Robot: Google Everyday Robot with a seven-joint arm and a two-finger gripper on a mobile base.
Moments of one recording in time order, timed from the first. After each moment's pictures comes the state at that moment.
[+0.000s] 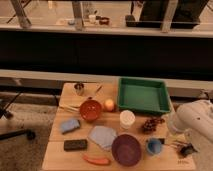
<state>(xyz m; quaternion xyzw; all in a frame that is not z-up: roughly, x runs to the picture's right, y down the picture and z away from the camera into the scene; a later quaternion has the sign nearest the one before) 0.326 0.212 0.748 -0.25 -0.02 0.06 0.97</state>
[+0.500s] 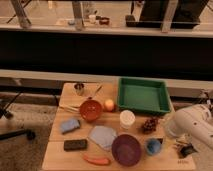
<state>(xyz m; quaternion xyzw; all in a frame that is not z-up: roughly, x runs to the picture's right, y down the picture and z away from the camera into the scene) 0.307 0.239 0.749 -0.26 -0.03 0.04 0.96</state>
